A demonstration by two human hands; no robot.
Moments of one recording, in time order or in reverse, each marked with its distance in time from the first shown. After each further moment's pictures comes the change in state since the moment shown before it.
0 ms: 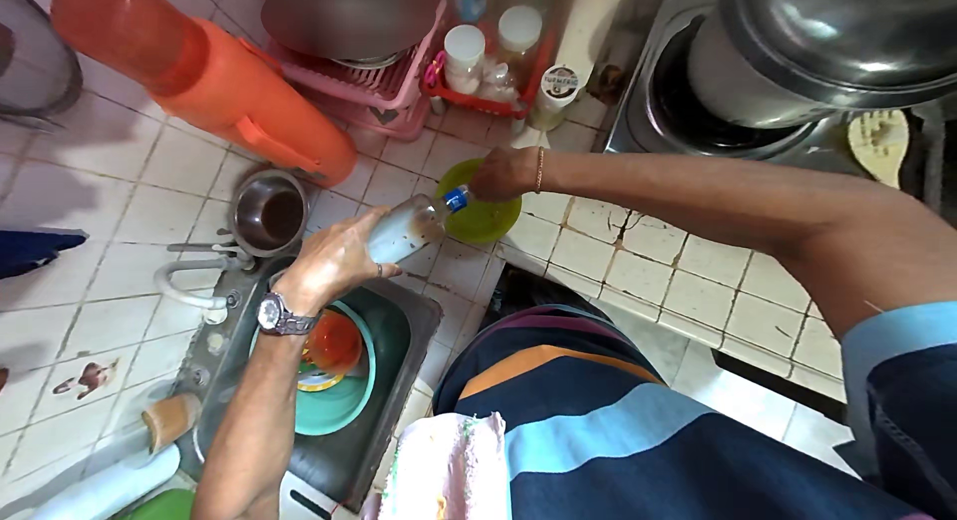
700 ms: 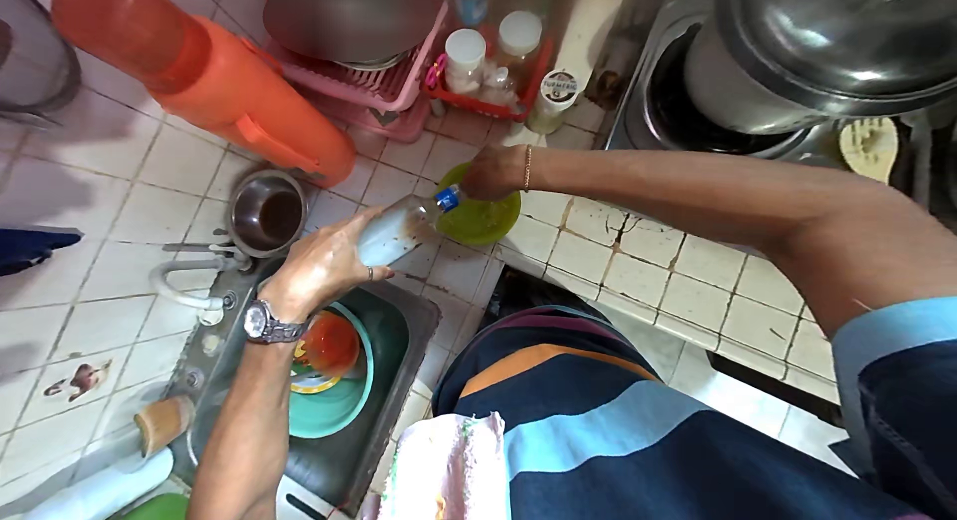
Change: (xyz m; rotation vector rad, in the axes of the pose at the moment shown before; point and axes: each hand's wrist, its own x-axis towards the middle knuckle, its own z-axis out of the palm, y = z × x) left_hand -0.006 -0.011 -0.002 -0.014 0.016 0.002; right_hand 0.007 -0.007 -0.016 -0.005 -0.025 0.036
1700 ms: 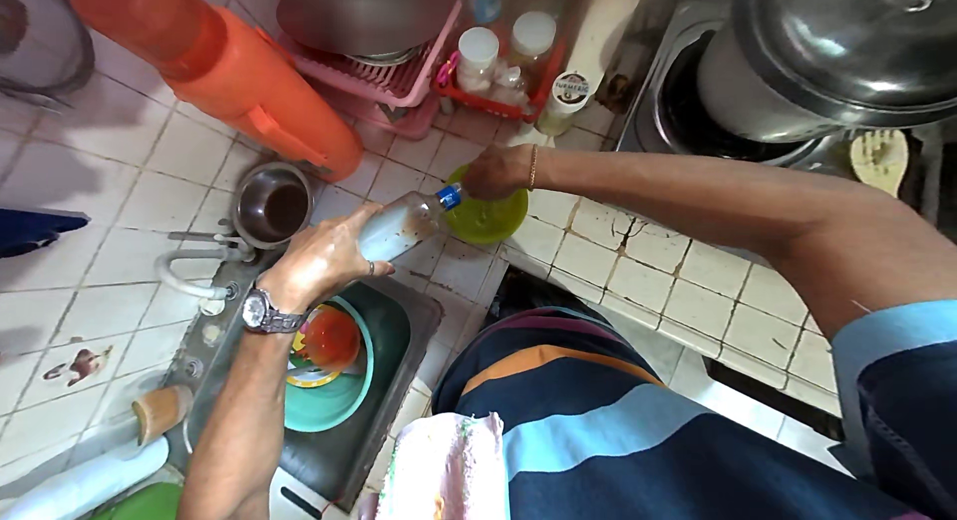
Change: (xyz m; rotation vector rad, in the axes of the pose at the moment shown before) left_hand -0.004 -0.005 -0.004 0.012 -0.018 -0.039; right_hand 0.013 0.002 0.001 0.044 0.026 -0.041
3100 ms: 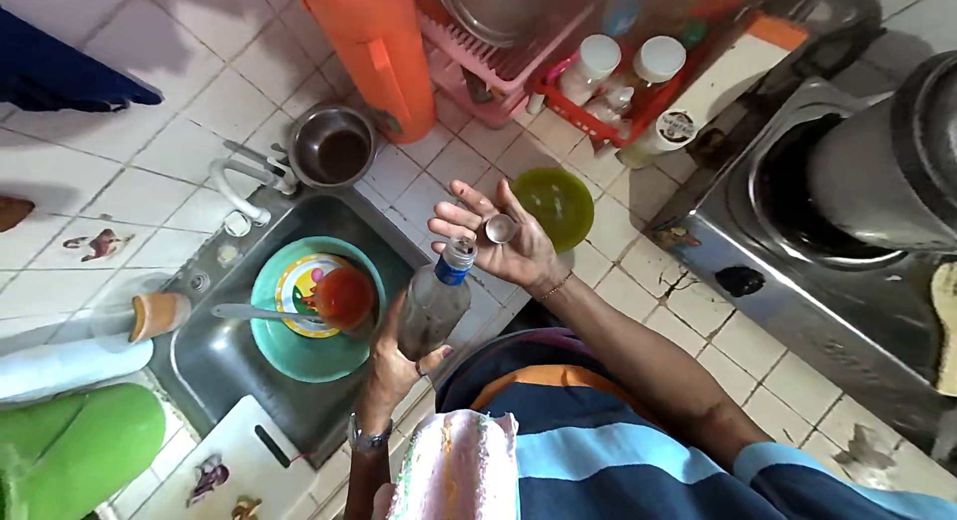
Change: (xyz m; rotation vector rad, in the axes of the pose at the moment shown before) left_hand -0.122 0.017 0.197 -0.904 0.787 -0.086; right_hand 0.039 -0.139 0.050 2.556 -0.020 -0.951
